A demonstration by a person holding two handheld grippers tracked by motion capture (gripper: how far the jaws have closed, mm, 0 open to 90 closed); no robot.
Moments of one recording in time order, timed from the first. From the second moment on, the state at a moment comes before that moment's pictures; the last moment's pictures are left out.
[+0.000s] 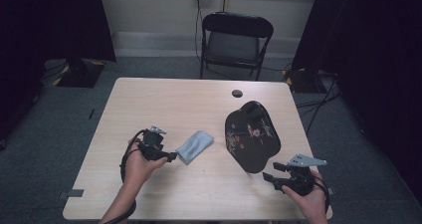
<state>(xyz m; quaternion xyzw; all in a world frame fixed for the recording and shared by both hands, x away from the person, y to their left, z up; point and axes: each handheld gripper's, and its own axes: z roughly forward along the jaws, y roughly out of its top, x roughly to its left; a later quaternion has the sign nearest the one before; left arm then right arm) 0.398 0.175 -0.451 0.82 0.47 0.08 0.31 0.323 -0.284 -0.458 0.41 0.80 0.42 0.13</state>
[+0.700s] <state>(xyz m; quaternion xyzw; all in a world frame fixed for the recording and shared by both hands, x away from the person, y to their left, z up) 0.379 0.204 -0.476 0.83 0.46 0.09 0.30 0.328 -0.294 -0.485 0.43 0.80 0.40 0.14</state>
